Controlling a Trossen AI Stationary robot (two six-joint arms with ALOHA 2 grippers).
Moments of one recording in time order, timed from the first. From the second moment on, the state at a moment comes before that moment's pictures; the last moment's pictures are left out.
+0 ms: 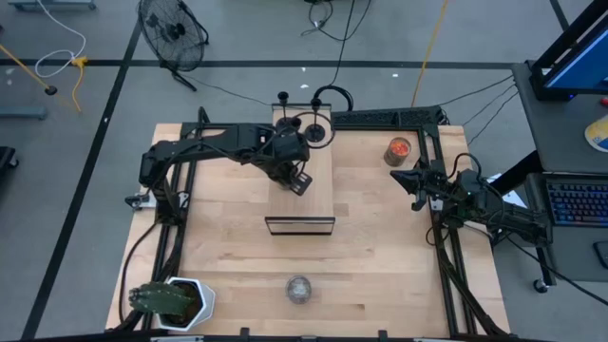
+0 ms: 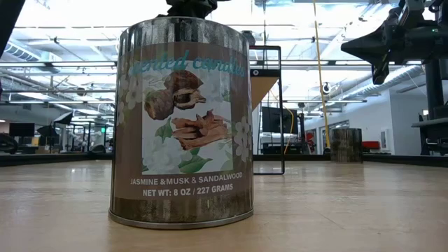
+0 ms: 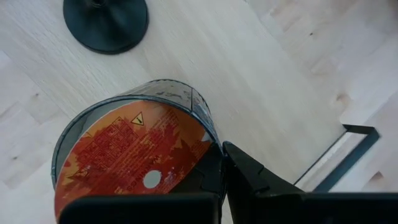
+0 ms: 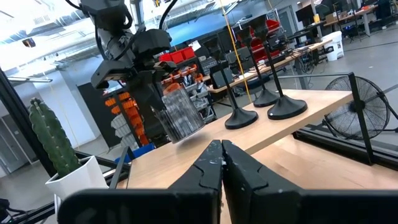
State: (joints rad) left arm 0.11 1.82 1.96 -1.30 -0.08 -0.76; right arm -0.26 0.00 0.14 0.00 0.02 0.40
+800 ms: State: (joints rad) left arm 0.13 1.84 1.96 -1.28 -0.07 -0.74; right arm -0.26 0.00 0.14 0.00 0.02 0.40
